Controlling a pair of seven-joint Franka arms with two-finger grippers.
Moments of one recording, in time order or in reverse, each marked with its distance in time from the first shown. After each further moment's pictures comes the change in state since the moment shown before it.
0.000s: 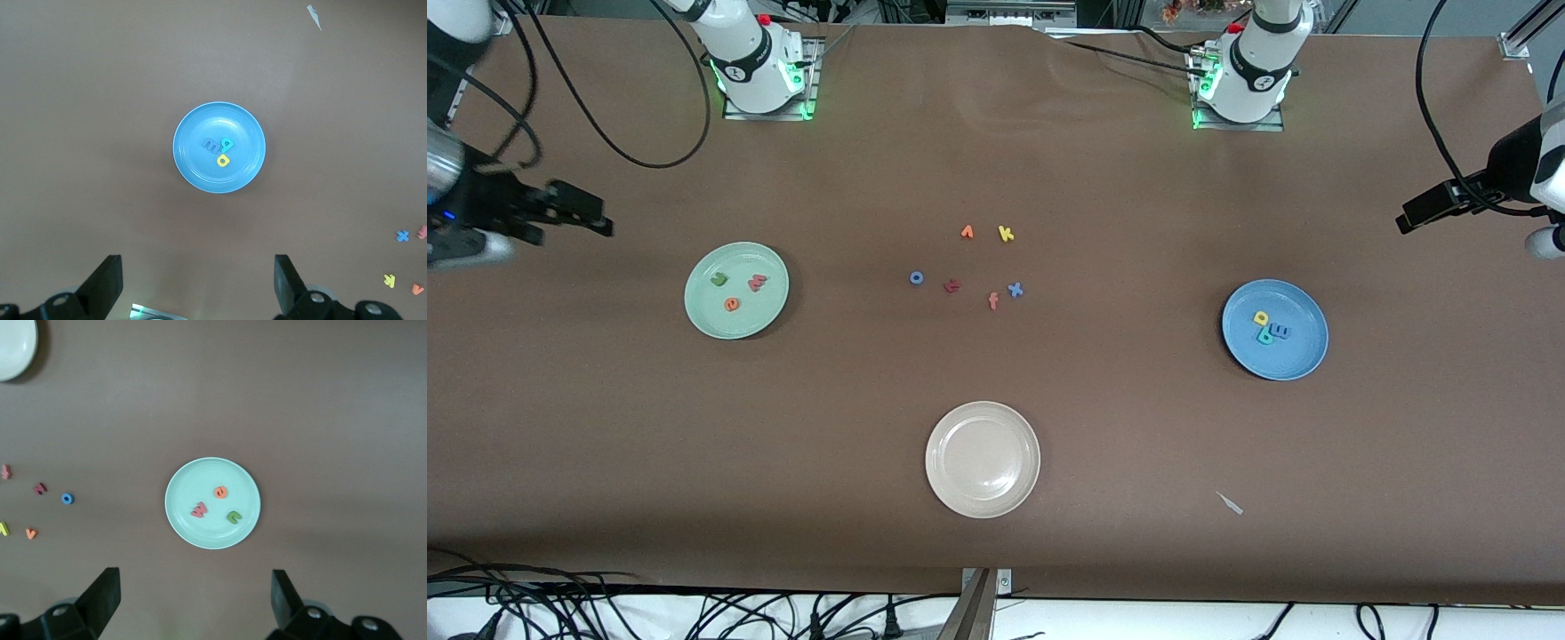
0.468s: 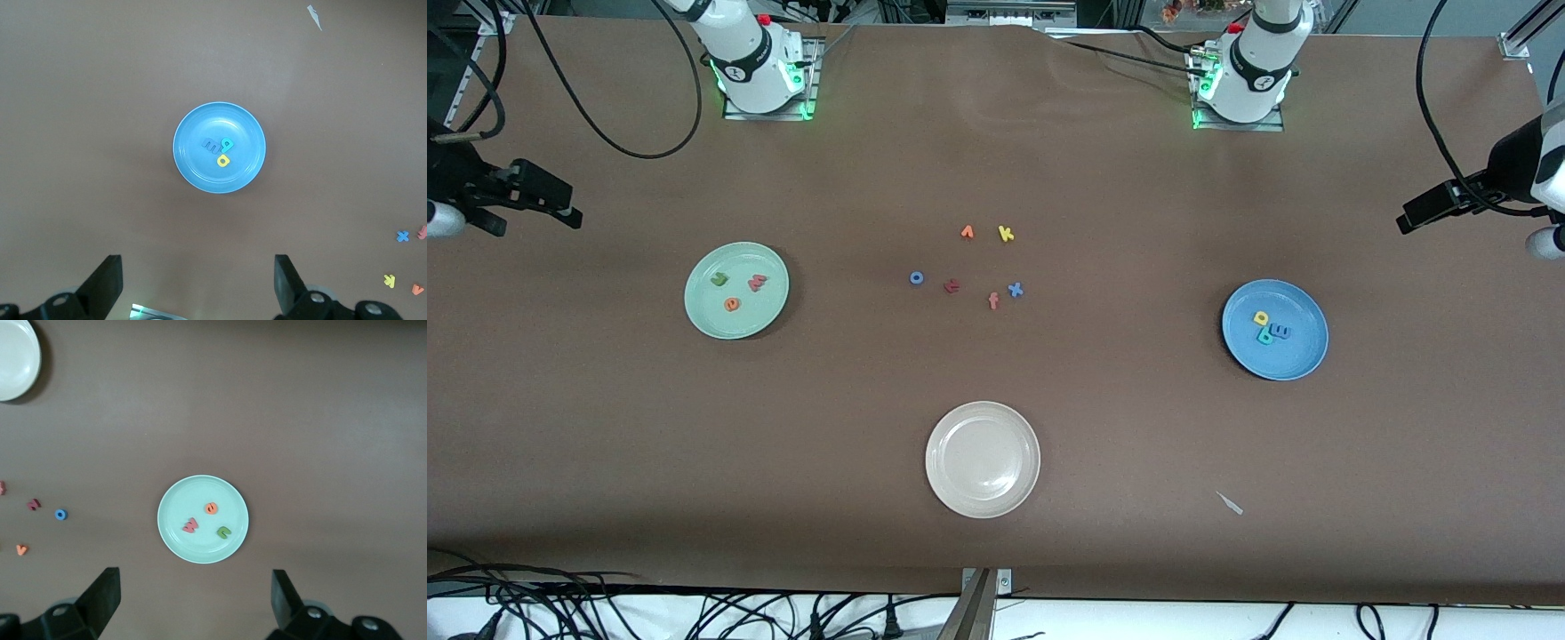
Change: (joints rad) left arm 0.000 0.001 0.000 0.000 0.000 0.000 0.000; right arm -0.007 -0.010 0.034 0.003 -0.038 0.042 0.003
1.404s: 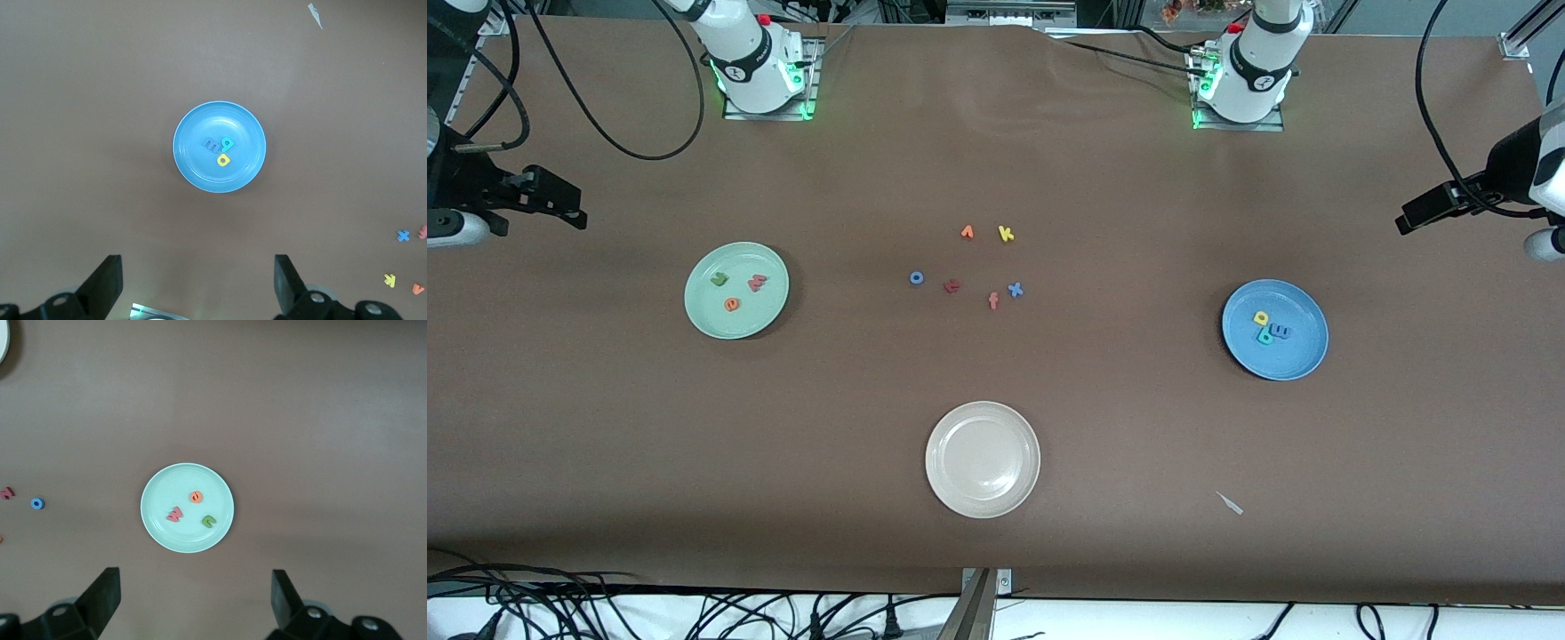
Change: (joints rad) left arm 0.000 0.003 0.000 0.000 0.000 -0.001 0.000; right arm -0.004 0.010 0.009 0.001 -0.053 -0.021 0.006
